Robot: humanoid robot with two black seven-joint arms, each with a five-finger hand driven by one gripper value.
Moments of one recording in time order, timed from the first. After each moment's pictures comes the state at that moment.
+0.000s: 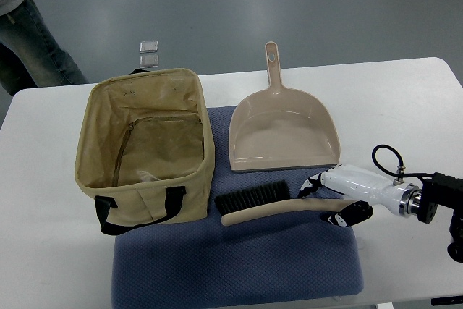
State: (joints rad) left arm 0.00 0.00 -0.11 -0.12 -0.06 -0.04 0.10; right arm 0.72 -0.82 -0.01 1.59 -1.48 -0.30 0.13
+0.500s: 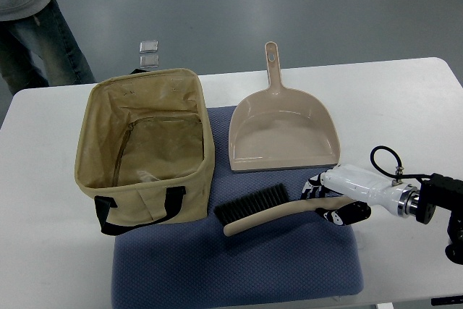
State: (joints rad) left arm 0.00 0.00 -0.11 -0.12 -0.06 -0.04 0.10; right arm 0.71 -0.80 -0.02 1.57 -1.51 -0.31 0.12
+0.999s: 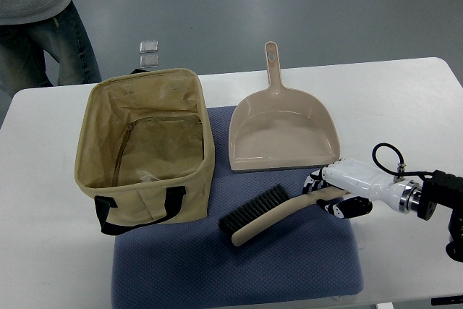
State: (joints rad) left arm 0.00 0.00 -0.11 -0.12 -0.06 -0.04 0.10; right arm 0.74 -0.81 -0.04 1.55 -1.54 -0.38 0.12
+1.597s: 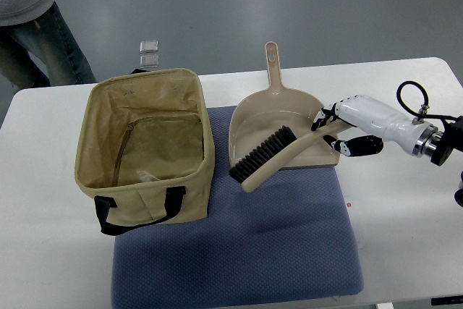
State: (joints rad) left arm 0.00 0.00 -0.11 -0.12 -0.06 -0.04 0.10; right arm 0.86 -0.88 0.11 1.54 -1.46 -0.37 0.16
